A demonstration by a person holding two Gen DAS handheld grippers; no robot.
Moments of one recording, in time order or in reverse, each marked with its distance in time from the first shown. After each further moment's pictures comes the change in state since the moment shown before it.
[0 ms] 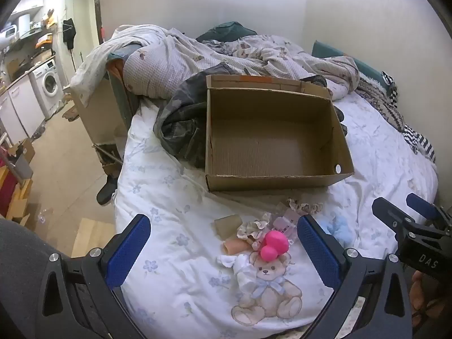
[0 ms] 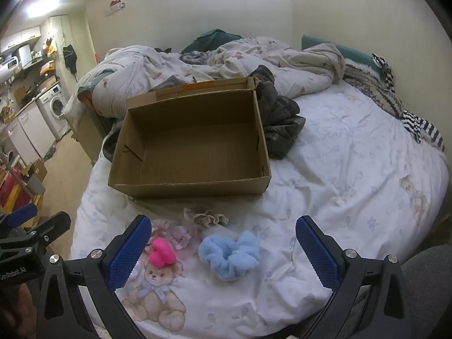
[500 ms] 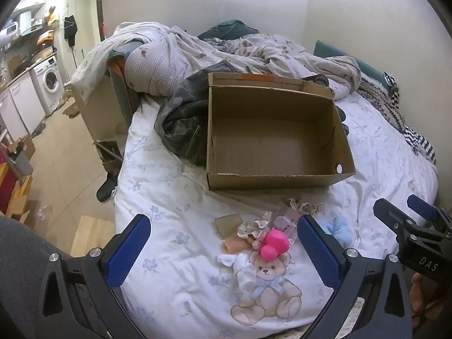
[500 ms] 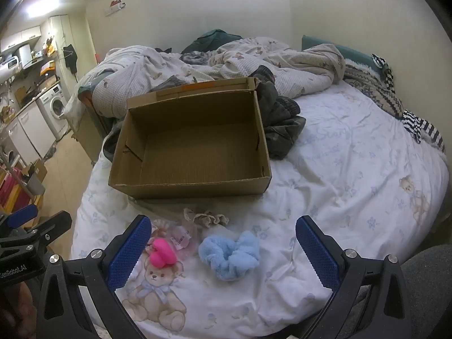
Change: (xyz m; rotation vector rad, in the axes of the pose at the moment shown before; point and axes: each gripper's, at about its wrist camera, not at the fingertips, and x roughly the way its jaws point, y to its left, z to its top) left arm -0.001 0.001 0.000 -0.013 0.005 -0.015; right arm 0.000 0.000 0.000 -0.002 -0.003 -0.003
